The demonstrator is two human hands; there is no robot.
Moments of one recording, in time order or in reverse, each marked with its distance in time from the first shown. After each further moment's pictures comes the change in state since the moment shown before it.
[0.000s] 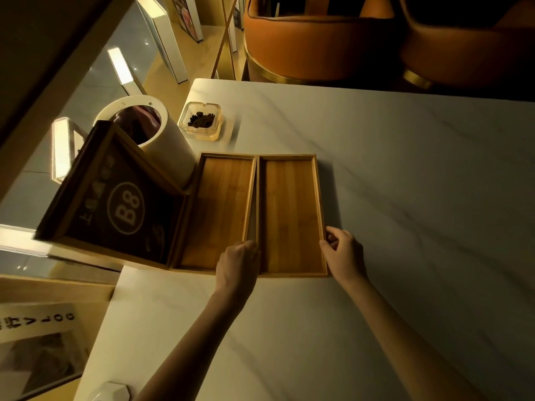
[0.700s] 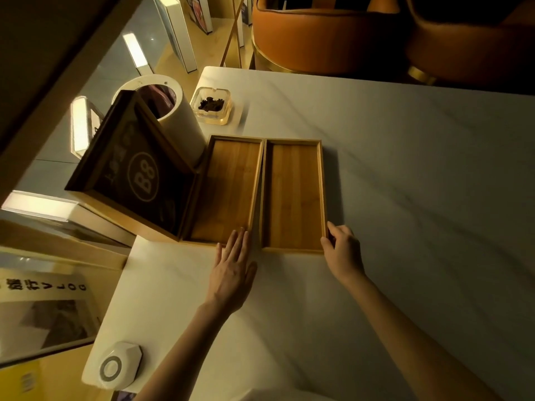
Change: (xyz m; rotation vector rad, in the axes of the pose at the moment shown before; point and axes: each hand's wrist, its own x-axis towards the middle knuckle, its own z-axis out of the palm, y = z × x) left_hand -0.061 -0.050 0.016 0.262 -0.164 0.102; right_hand -0.037 0.009 0.009 -0.083 -0.054 -0.066
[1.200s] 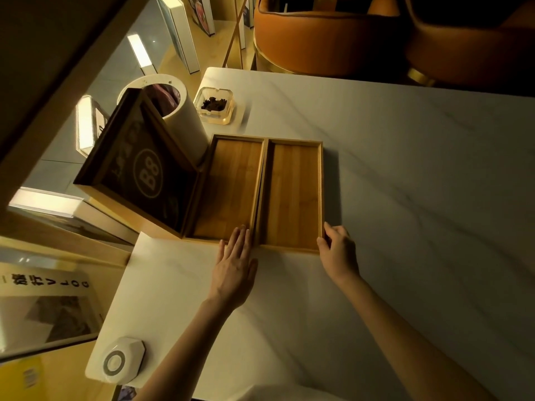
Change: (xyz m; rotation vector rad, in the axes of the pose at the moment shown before) left_hand 0.000 0.002 0.001 -0.018 0.044 0.001; right_hand -0.009 -0.006 0.008 0.028 0.012 -0.002
